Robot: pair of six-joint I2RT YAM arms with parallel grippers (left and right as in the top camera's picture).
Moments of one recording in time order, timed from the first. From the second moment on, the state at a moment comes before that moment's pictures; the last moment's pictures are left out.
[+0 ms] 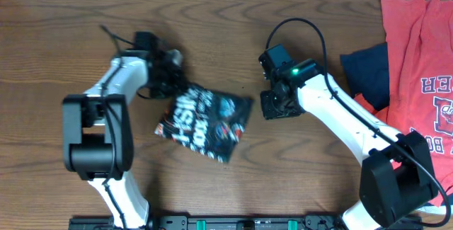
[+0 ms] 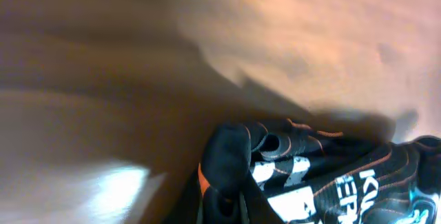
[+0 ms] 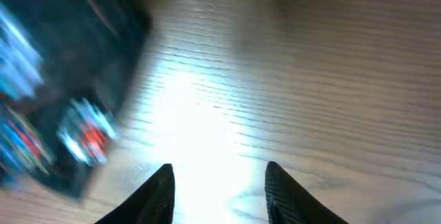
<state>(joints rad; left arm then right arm) 0.03 1.99 1.28 -0.68 0.45 -0.12 0.51 1.76 1.29 -1.00 -0.05 0.40</state>
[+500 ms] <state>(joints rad) 0.73 1.99 1.31 -0.59 0.31 -0.46 0.50 1.76 1.29 -1.02 -0.05 0.40</state>
